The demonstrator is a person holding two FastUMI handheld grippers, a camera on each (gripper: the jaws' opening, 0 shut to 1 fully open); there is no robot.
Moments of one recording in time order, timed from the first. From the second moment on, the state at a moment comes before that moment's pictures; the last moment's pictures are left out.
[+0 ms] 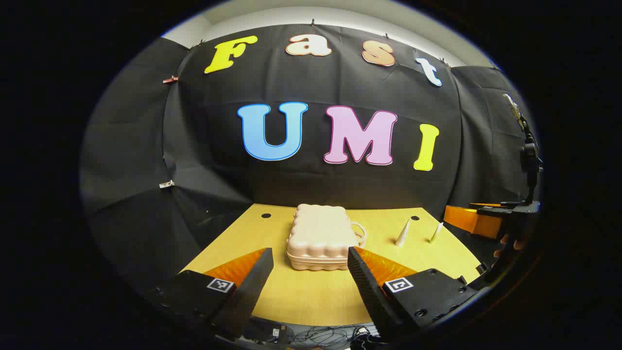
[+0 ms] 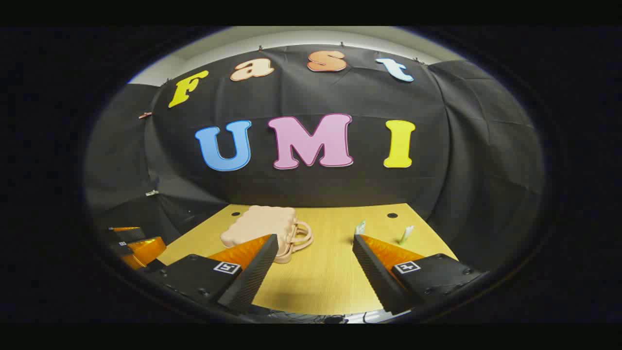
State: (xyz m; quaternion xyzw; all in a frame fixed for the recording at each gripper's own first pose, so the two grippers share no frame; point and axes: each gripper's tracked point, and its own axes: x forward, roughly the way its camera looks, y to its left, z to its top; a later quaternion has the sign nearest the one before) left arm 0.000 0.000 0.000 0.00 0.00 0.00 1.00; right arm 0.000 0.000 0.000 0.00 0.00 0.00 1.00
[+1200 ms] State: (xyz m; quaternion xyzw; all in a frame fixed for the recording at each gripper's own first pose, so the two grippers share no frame) left arm 0.122 -0.110 0.035 0.01 0.00 -0.08 1.00; right arm 0.050 -0.116 0.014 0.03 -0.01 -0.06 1.00
